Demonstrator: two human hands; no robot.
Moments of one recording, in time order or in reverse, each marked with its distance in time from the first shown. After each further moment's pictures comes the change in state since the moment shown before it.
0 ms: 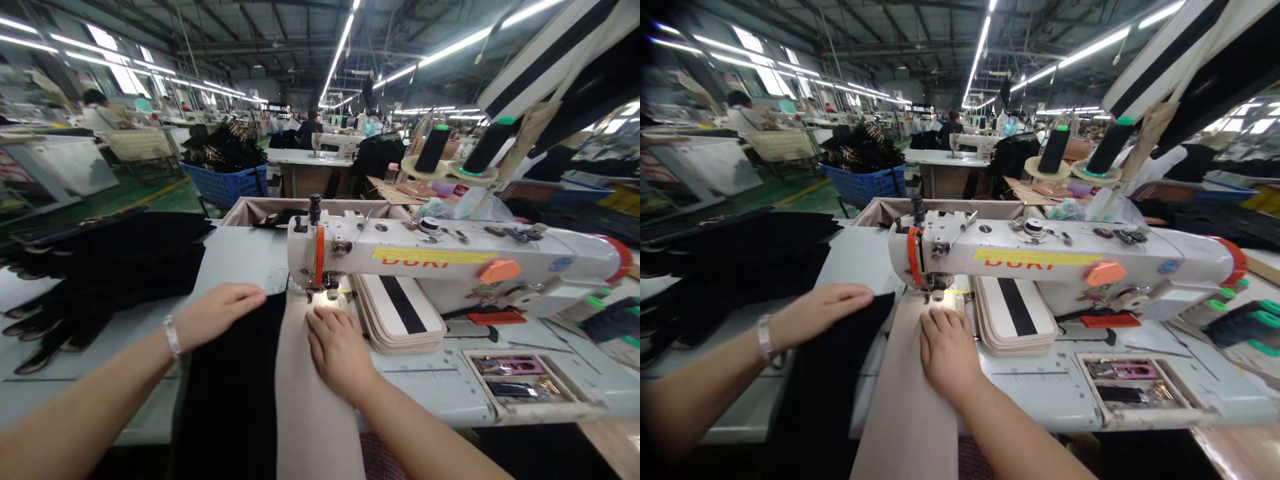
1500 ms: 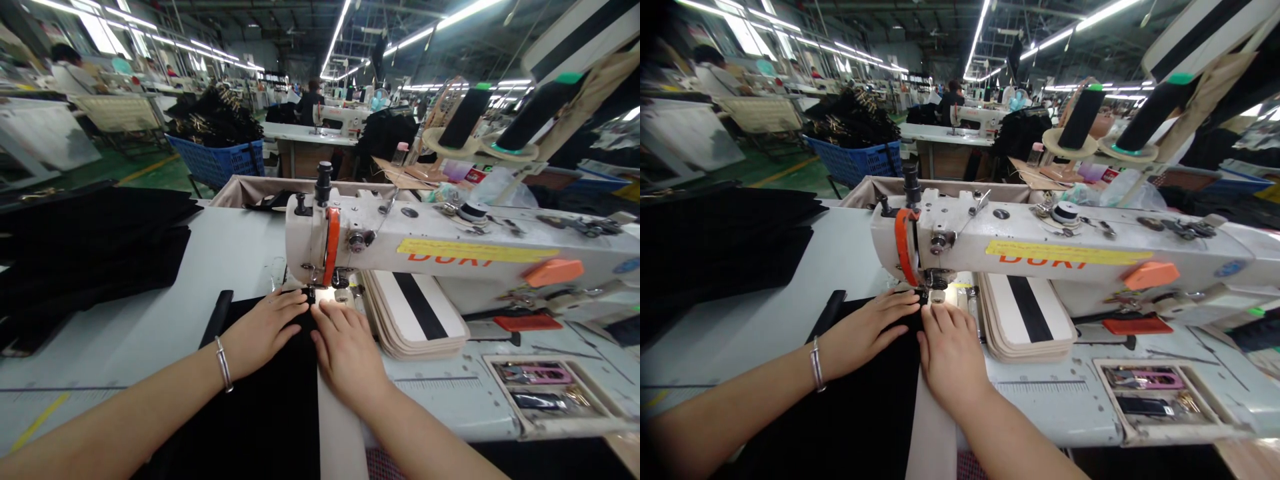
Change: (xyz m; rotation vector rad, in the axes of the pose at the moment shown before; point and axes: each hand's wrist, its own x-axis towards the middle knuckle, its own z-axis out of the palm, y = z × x) left_hand 0.022 -0.009 0.096 0.285 0.055 0.438; right_hand 0.005 0.002 0.000 0.006 -0.048 0.054
